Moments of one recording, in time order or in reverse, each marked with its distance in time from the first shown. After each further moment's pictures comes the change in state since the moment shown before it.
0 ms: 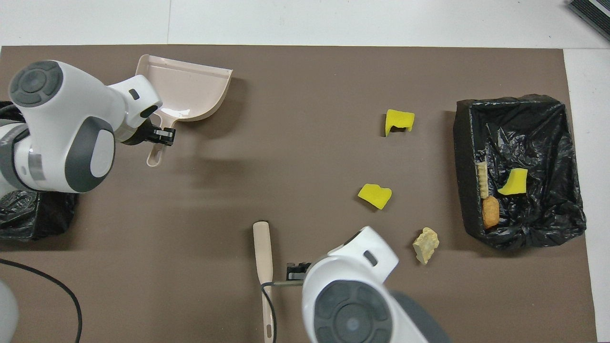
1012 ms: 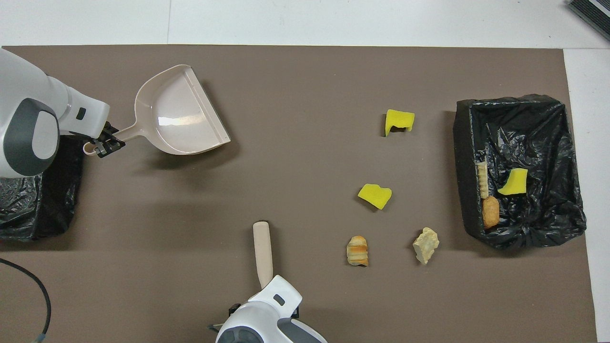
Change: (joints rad) left arm 0.136 0.042 0.001 0.068 0.041 -0.103 0.997; right arm 0.258 0.263 -0.004 -0.077 -0.001 0.308 0.130
